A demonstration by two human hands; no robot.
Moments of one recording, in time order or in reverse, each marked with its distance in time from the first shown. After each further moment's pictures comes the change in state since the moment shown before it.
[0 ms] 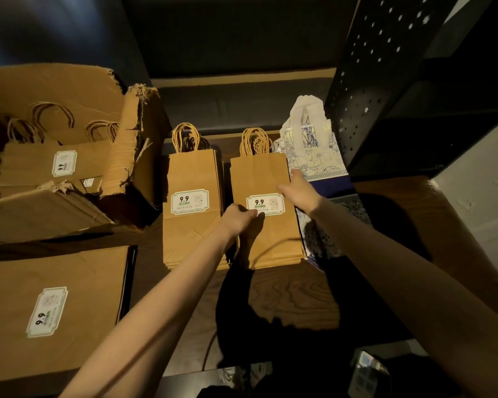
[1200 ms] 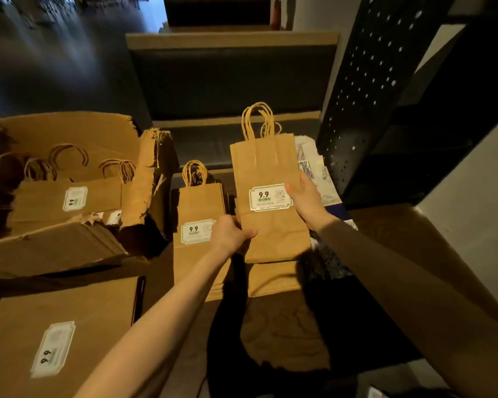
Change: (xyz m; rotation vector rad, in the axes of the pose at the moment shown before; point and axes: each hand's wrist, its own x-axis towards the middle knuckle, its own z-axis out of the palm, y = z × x) left_hand -0.024 0.019 -0.043 0.179 0.126 0.208; right_hand -0.029 -0.042 -0.012 0.285 0.241 -0.255
